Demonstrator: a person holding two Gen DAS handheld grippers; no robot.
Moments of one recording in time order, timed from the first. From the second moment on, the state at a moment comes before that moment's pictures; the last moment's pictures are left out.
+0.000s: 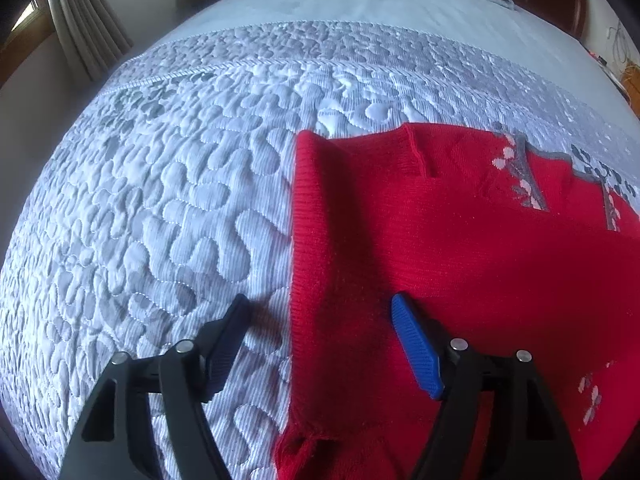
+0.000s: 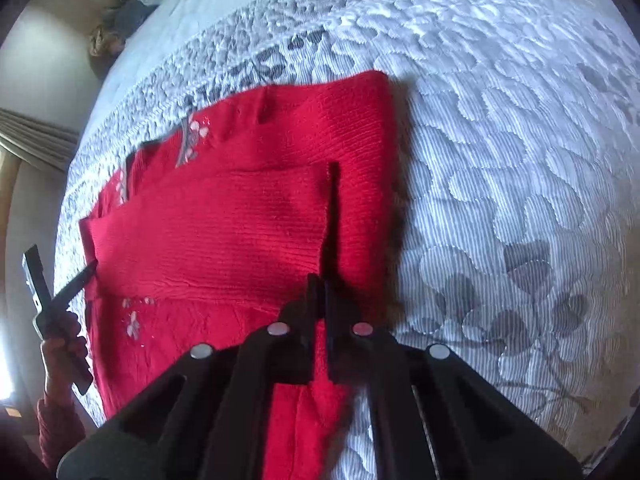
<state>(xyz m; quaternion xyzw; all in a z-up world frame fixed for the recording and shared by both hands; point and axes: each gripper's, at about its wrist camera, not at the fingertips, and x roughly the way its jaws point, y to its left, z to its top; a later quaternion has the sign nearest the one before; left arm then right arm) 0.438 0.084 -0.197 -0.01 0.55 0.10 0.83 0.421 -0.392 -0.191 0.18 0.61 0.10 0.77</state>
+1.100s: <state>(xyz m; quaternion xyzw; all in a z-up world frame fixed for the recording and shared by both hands) 0.075 0.068 -0.172 -0.02 0.61 -0.05 0.79 0.065 -0.348 -0.182 0.18 0.63 0.19 0.73</state>
